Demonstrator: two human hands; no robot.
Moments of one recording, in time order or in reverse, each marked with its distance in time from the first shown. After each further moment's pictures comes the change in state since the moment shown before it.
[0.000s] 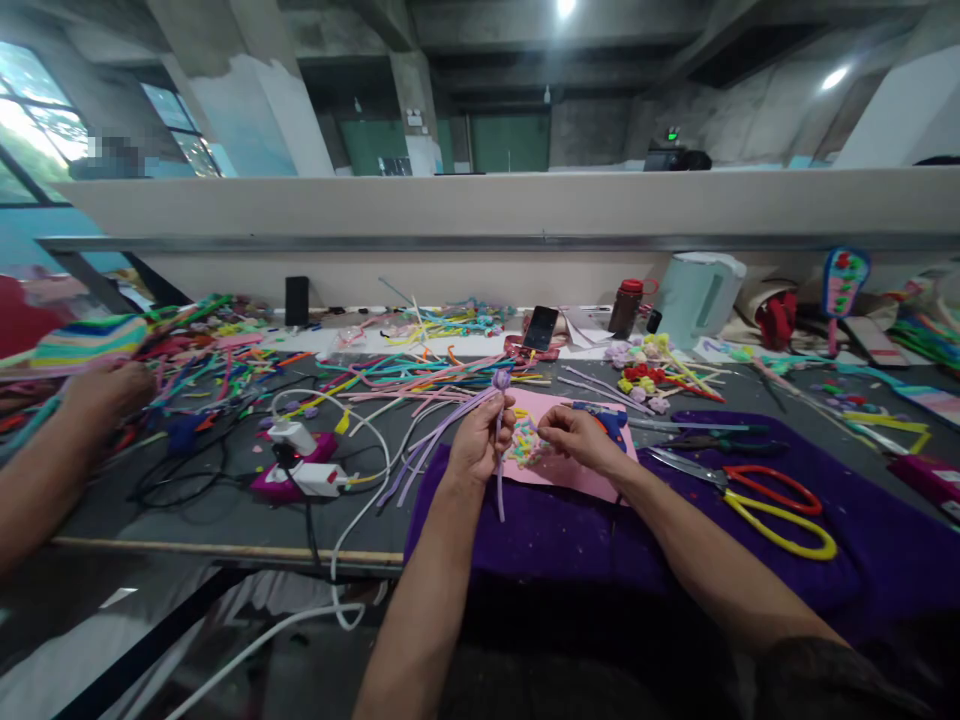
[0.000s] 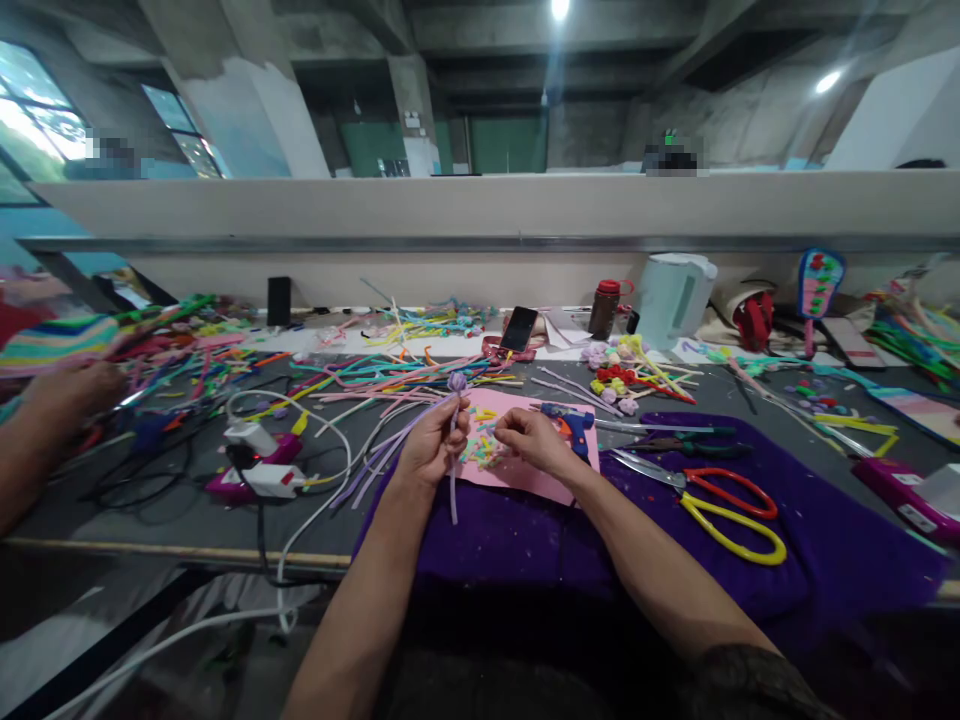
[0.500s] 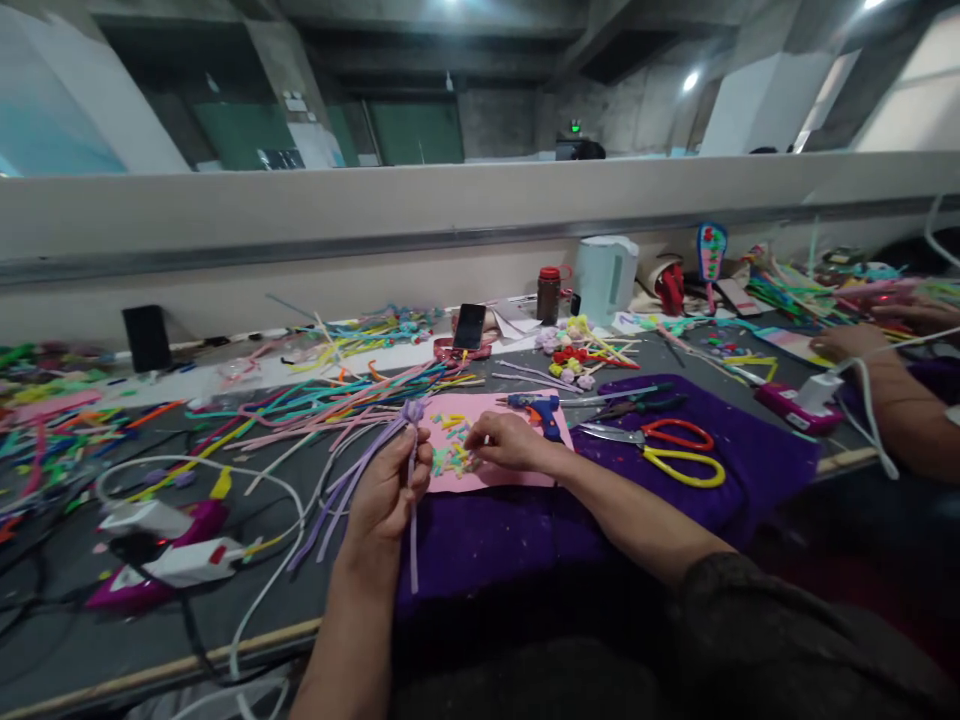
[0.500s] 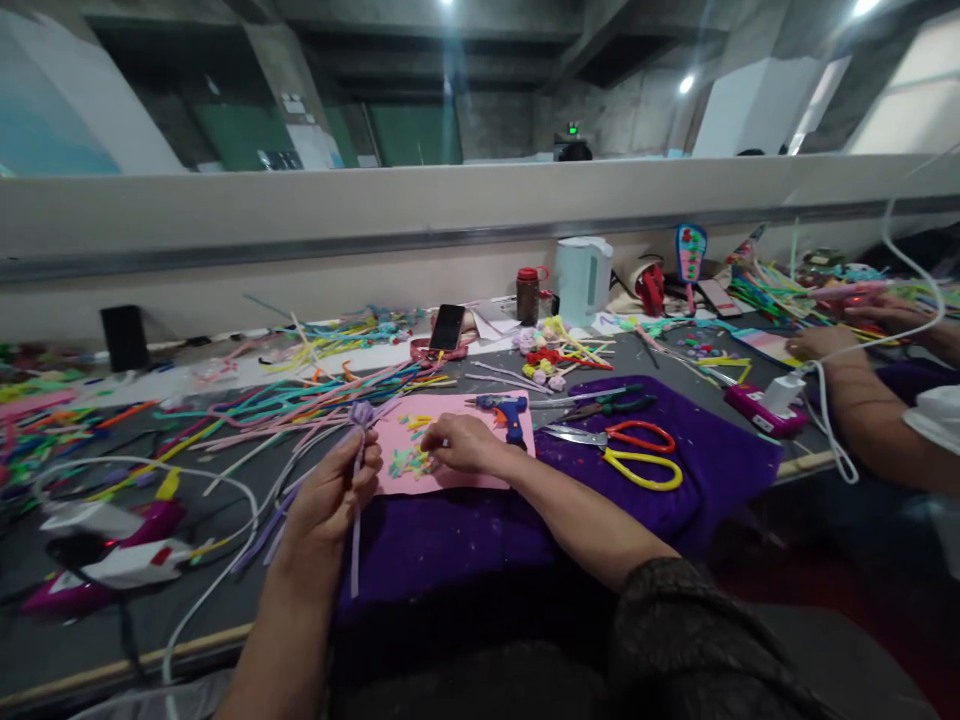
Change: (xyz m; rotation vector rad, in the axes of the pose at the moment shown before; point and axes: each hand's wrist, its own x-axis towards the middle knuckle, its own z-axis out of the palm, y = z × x) left_hand -0.027 0.011 -0.005 0.122 0.020 -0.071; right_hand 0.004 0.010 -0.006 -0.693 -0.023 -0.272
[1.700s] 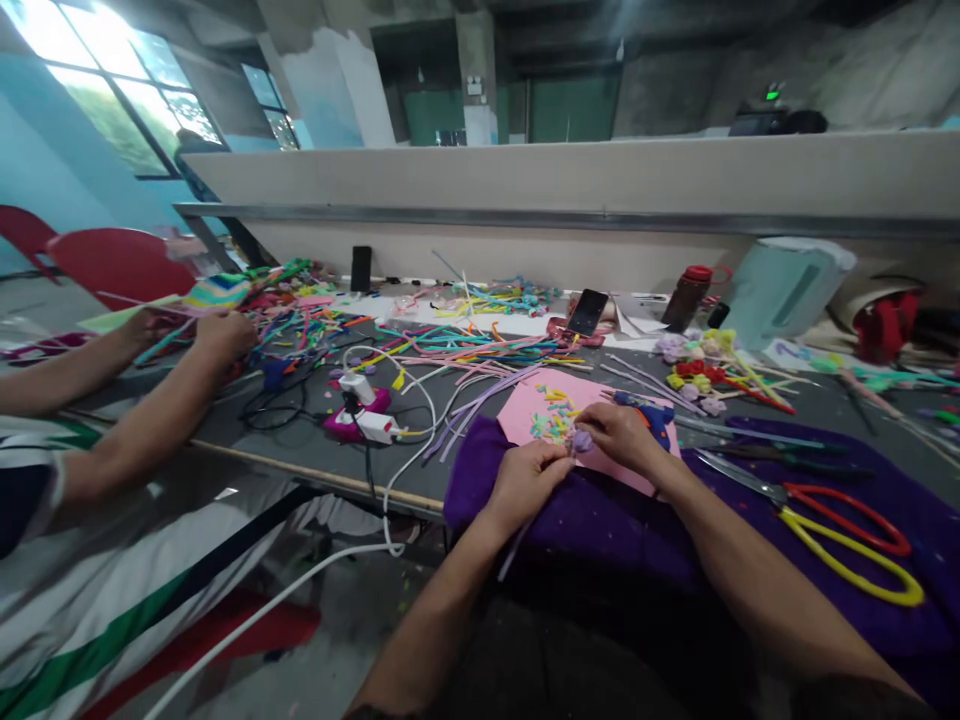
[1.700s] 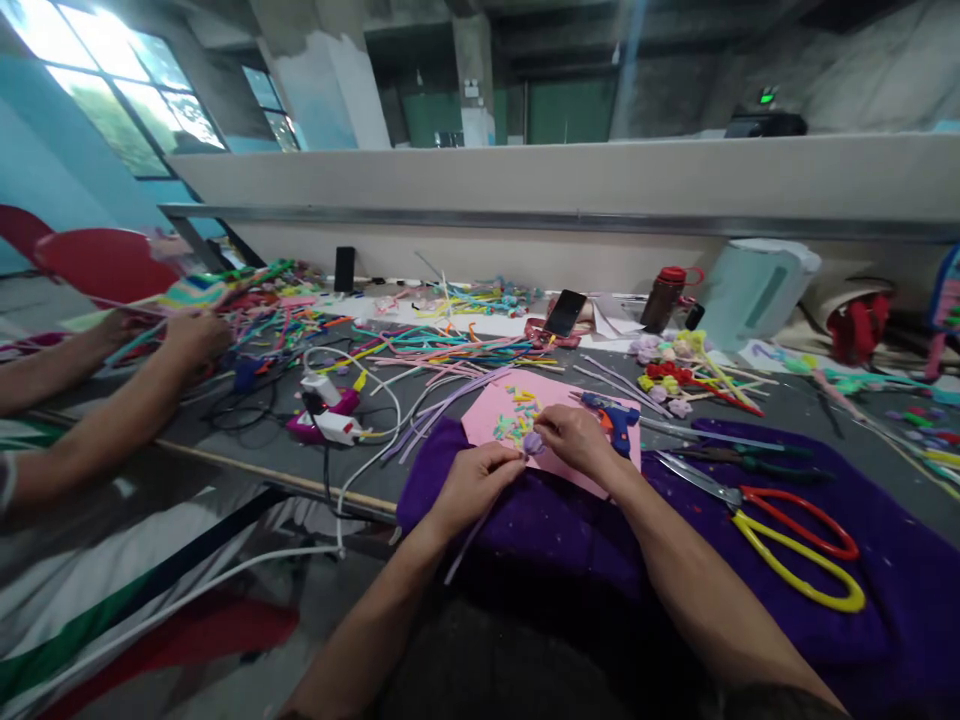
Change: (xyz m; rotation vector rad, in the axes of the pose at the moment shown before) left_hand -0.051 -0.051 0.007 1.015 0.043 0.418; right_hand -0.010 -0.006 -0.001 -0.017 -0.022 0.002
